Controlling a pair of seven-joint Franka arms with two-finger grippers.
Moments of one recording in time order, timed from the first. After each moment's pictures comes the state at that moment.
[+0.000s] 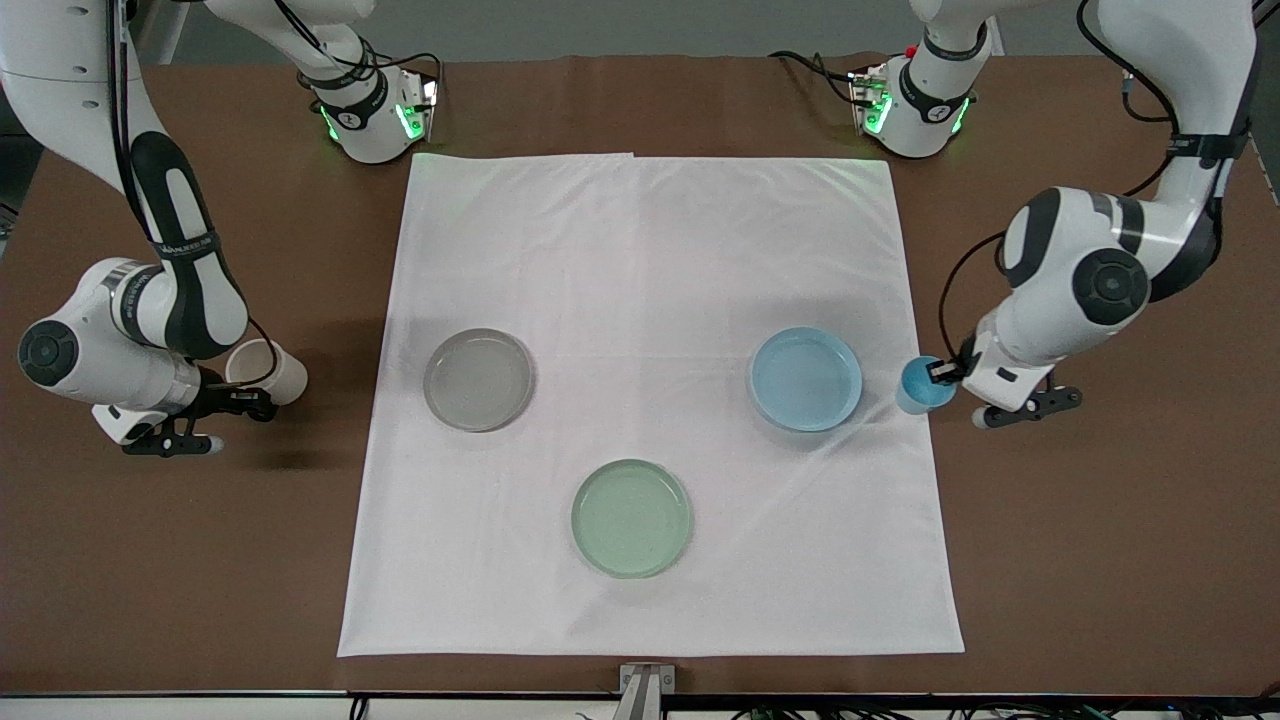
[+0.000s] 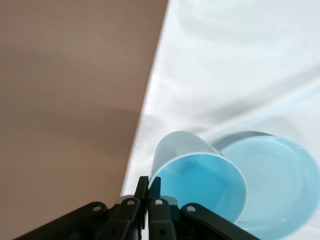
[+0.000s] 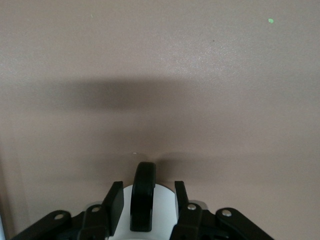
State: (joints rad) left arm 0.20 0.27 -0.43 -2.02 0.12 2.19 -0.56; right arm 0.01 0.48 -0.20 -1.96 0.11 2.33 -0.26
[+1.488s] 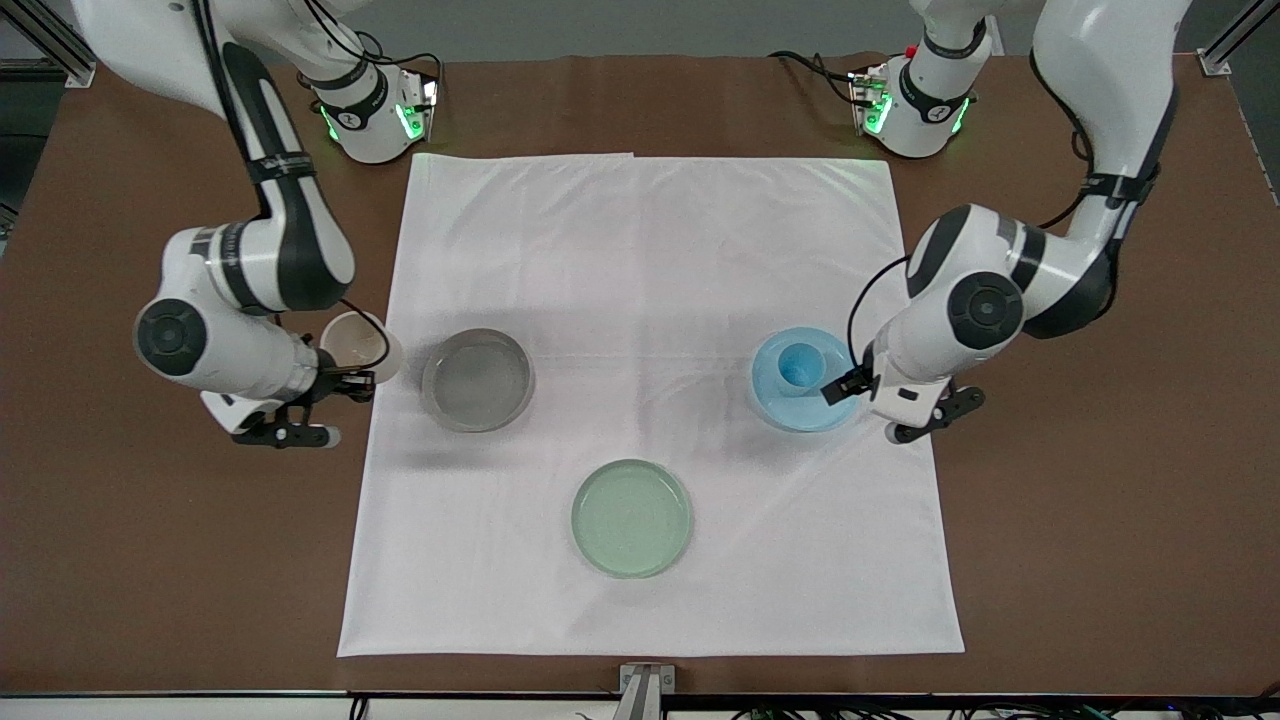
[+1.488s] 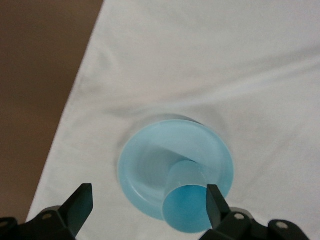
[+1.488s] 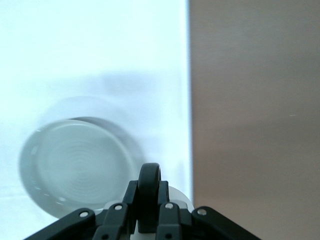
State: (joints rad) left arm 0.07 0.39 -0.44 -1.75 0.12 1.98 -0.86; right arm 0.38 0.36 -0.18 -1.85 0.13 2.07 0.20
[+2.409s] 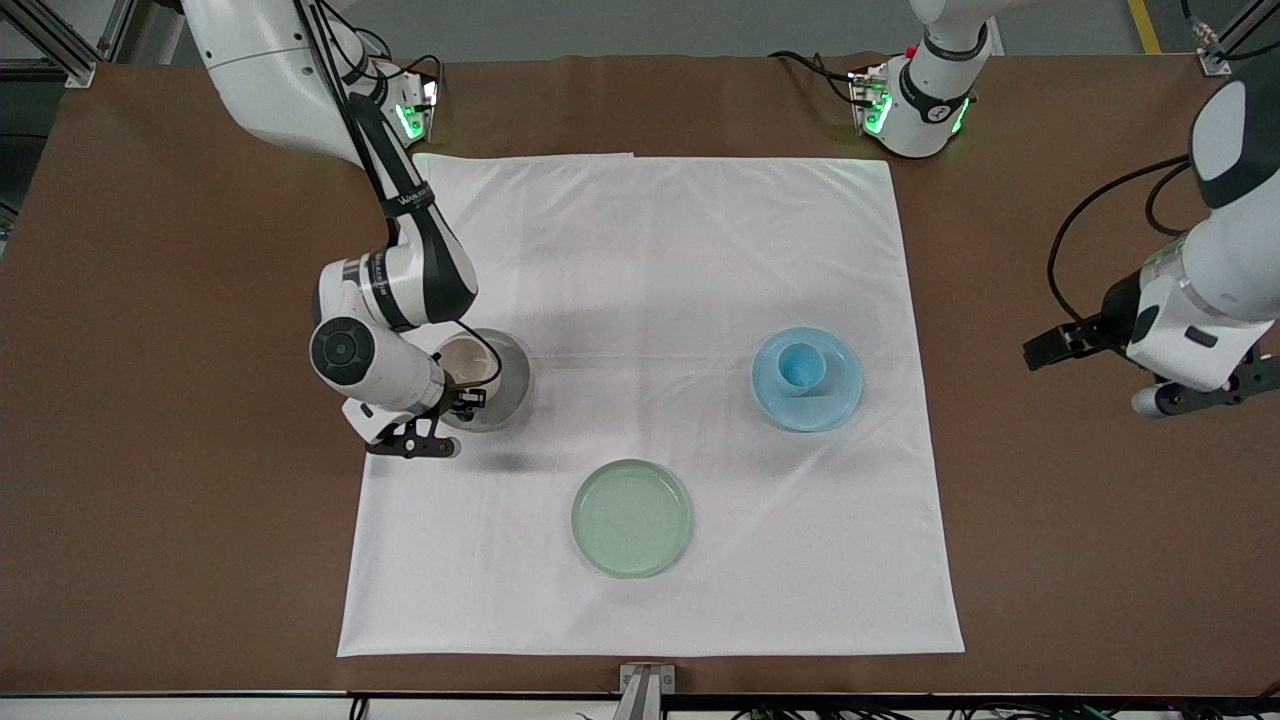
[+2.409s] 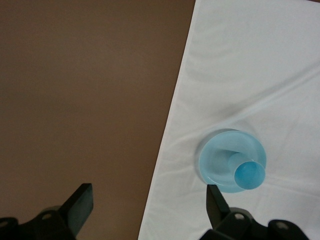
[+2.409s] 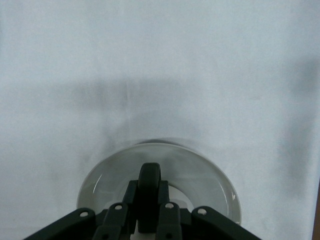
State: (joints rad) left arm 0.27 0.20 -0.44 -1.44 0.12 1.58 -0.37; right arm 0.52 0.55 -0.18 -1.79 0.23 2.25 0.26
